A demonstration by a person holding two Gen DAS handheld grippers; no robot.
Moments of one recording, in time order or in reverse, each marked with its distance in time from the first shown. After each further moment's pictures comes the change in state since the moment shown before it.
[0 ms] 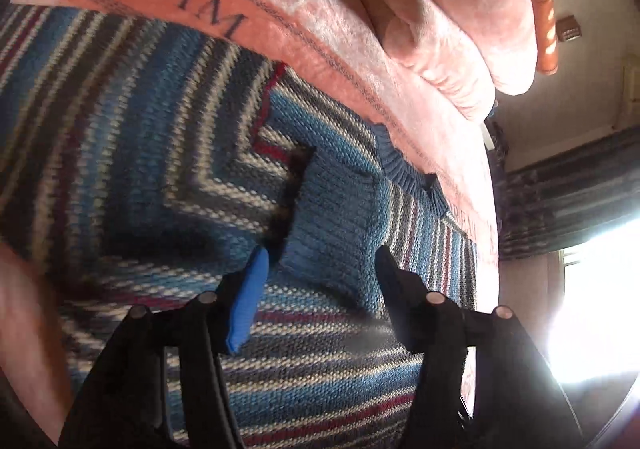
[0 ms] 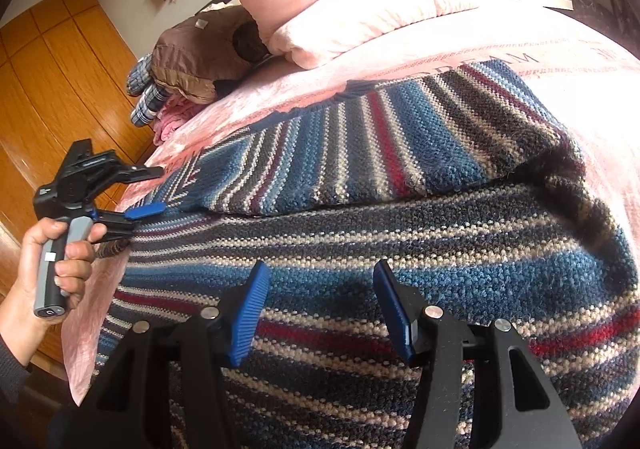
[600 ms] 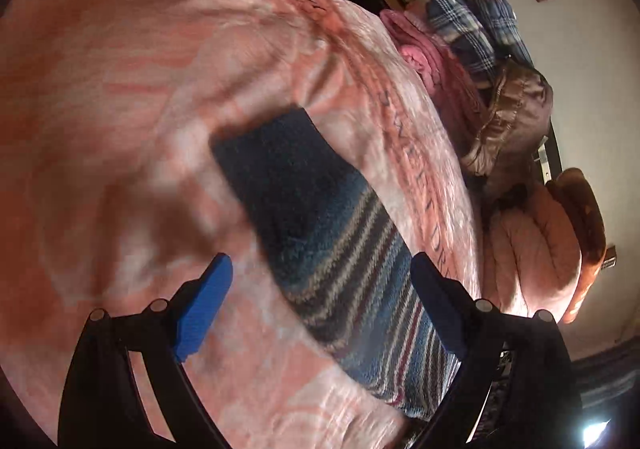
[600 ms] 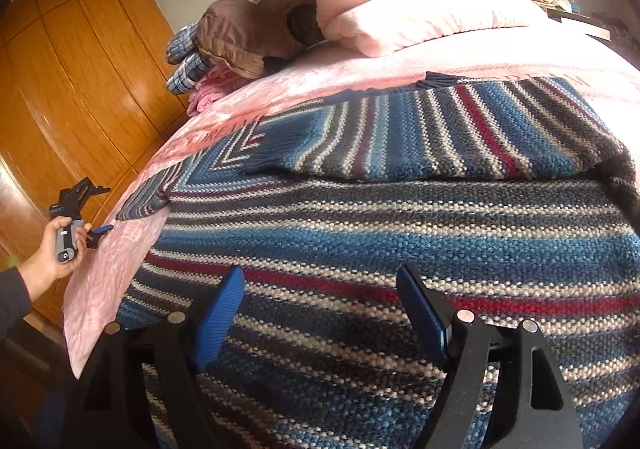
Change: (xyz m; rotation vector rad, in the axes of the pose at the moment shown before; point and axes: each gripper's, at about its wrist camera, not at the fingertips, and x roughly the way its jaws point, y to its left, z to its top) left arm -0.248 0.303 0.056 -0.514 -0.488 0.125; right arm 0.010 0.071 -0.029 -0.123 0.028 0.053
